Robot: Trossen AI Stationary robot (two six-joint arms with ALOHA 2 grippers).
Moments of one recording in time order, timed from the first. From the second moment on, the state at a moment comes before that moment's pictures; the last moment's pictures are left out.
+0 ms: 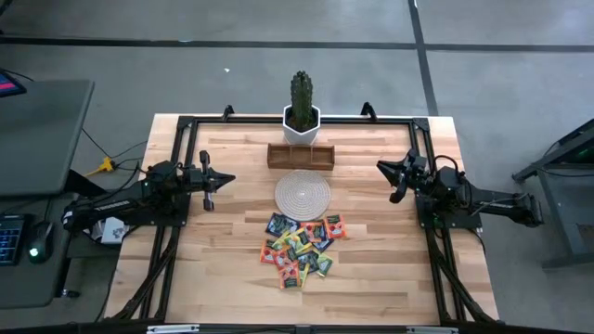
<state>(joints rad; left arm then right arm) 0.27 0.02 0.02 0.01 0.12 0.19 -0.16 0.04 0.01 0.13 0.28 0.25</state>
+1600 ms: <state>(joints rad) 0.27 0.02 0.02 -0.01 0.01 0.21 -0.16 0.04 0.01 0.13 0.28 0.25</state>
